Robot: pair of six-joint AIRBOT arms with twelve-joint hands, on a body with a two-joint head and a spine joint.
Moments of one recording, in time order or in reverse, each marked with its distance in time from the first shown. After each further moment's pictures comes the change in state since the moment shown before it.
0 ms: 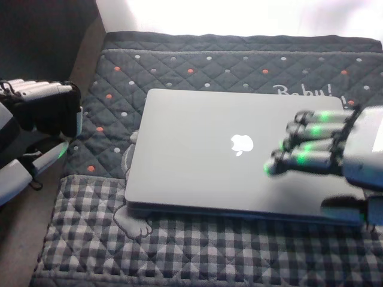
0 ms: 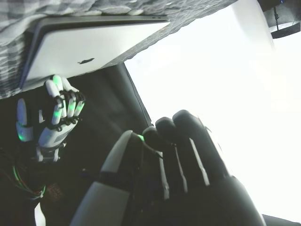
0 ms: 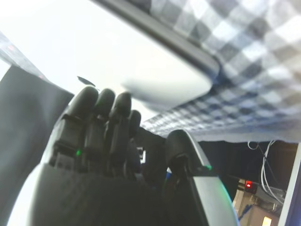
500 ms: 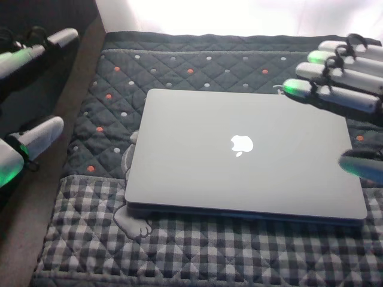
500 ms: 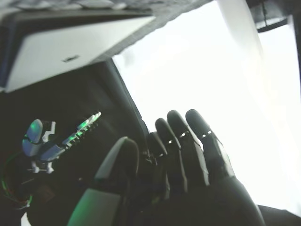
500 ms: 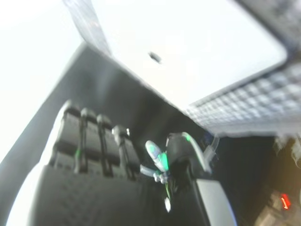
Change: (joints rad) left arm 0.000 0.010 0.011 -0.029 -0.079 0.000; right arm -0.086 0.119 -0.090 0.338 0.207 -0.287
